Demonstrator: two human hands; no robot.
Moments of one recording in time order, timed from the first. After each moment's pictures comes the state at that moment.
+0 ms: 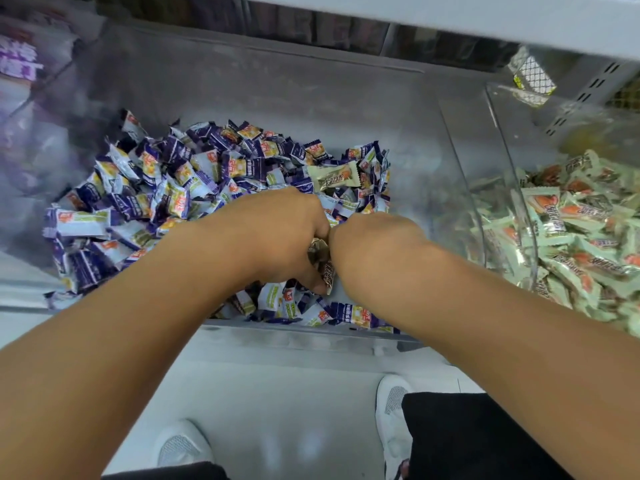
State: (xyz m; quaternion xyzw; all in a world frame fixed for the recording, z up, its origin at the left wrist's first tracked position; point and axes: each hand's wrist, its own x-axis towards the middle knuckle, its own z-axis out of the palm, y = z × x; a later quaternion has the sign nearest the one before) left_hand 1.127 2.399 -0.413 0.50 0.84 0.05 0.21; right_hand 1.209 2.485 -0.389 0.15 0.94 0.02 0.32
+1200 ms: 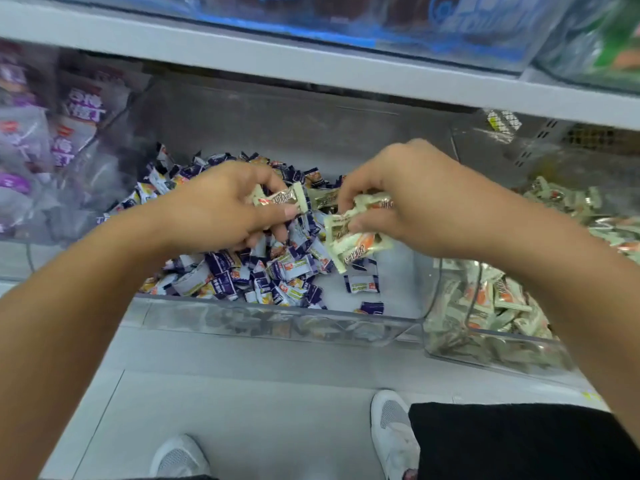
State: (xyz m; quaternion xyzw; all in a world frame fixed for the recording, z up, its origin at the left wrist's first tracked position) left_hand 1.124 2.346 -0.379 0.33 0.80 0.42 0.27; right_hand 1.252 2.524 -0.331 0.00 1.00 -0.09 -0.01
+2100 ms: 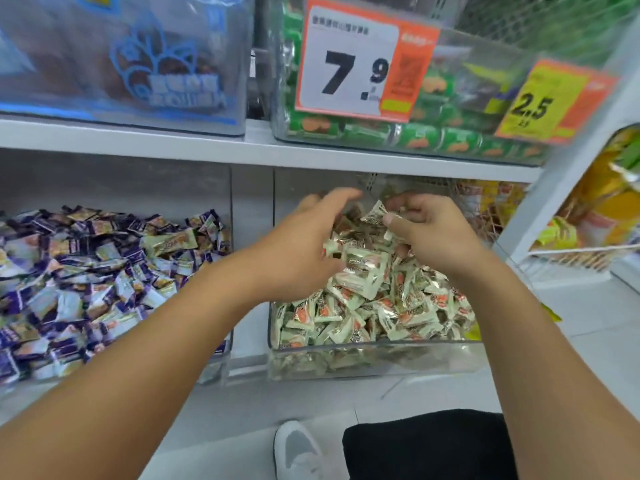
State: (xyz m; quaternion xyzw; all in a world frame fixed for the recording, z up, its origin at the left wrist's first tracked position) left_hand 1.262 2.534 -0.351 0.58 0.72 0.33 0.18; right_hand 1.397 2.696 -0.343 0.35 0.82 -0.38 -0.23
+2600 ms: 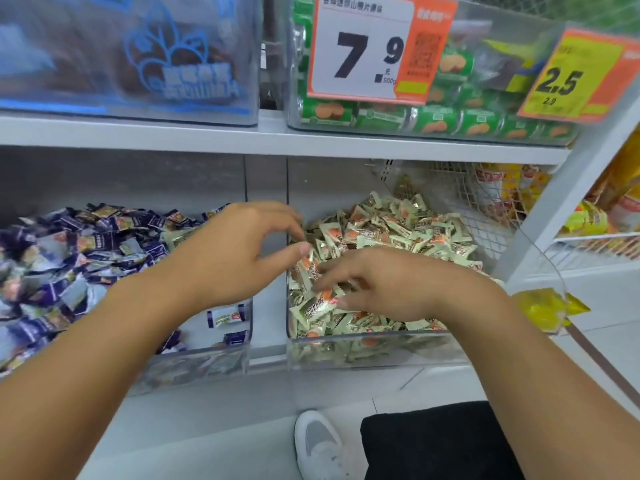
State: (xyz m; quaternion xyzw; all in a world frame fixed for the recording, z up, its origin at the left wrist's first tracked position) left_hand 1.219 2.482 -0.366 0.62 0.74 0.27 -0.01; right_hand 1.379 2.642 -0.361 0.11 0.96 -0.21 0.15
